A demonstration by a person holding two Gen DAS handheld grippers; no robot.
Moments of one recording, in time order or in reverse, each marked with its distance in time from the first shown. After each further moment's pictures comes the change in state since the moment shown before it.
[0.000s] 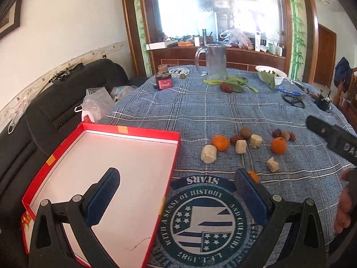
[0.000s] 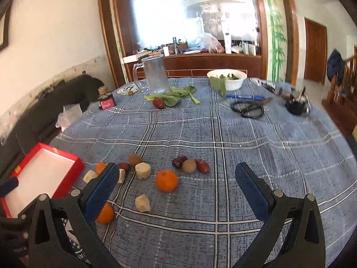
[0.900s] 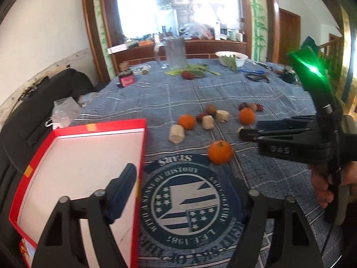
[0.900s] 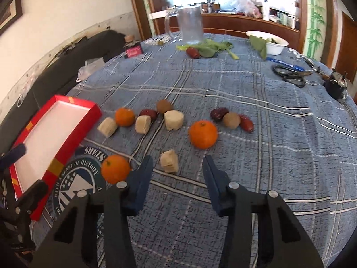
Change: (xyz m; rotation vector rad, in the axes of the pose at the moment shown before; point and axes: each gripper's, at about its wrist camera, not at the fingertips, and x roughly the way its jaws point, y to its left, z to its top) left arm -0.004 -0.014 -0.023 0.165 0.023 -0.225; right arm 0.038 0.035 -0.035 -0.173 0.288 0.154
